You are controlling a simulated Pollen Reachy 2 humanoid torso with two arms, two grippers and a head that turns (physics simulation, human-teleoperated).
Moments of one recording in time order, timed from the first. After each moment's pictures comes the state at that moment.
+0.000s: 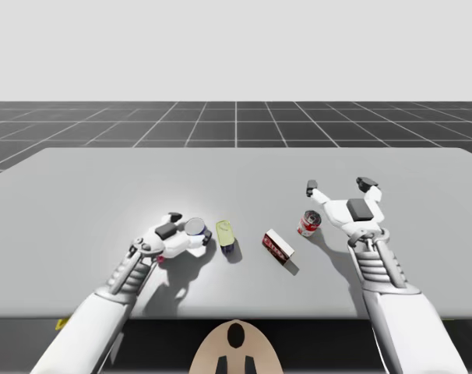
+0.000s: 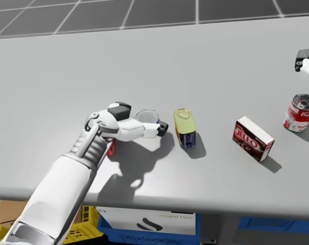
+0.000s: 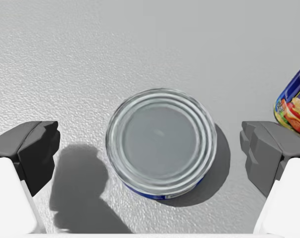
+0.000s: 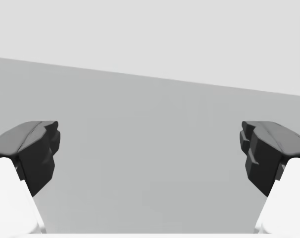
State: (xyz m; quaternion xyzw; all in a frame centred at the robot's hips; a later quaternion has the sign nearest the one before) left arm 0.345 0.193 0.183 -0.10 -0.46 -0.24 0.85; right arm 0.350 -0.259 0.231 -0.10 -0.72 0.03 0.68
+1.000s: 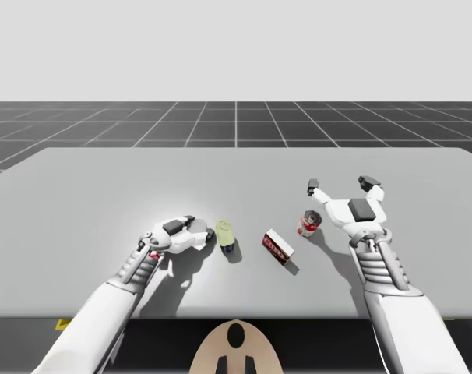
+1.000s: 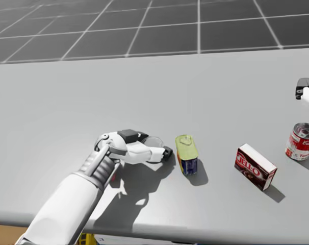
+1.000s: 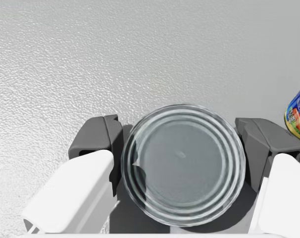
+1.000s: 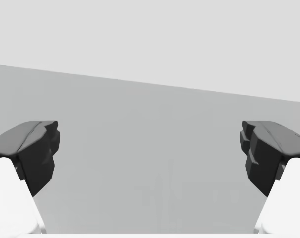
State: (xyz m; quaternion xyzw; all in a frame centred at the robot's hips) left arm 0.360 0.184 0.176 -0.09 -0.45 -0.26 0.85; right arm 0.348 -0.259 0.234 -0.10 -0.73 0.03 0.67
